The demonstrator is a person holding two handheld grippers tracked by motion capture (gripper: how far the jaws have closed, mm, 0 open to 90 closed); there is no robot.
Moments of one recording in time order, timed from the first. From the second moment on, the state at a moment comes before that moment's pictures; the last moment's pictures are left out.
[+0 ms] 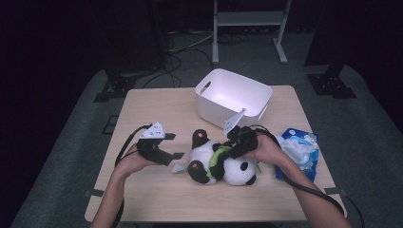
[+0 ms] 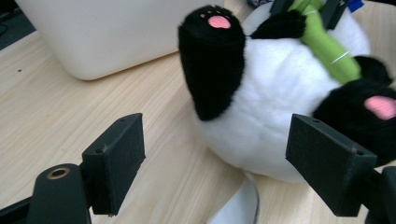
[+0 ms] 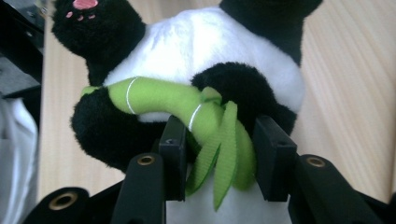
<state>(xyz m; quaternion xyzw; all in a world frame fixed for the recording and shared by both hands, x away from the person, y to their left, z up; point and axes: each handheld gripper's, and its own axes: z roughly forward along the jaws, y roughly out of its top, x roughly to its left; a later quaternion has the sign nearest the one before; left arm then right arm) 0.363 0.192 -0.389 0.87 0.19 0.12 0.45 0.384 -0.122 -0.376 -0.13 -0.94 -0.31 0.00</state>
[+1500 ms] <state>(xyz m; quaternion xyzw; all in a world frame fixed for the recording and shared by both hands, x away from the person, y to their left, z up) 0.354 0.220 -0.397 0.85 0.22 0.13 0.45 0.374 -0.138 -0.343 -0.15 -0.93 -0.35 0.00</state>
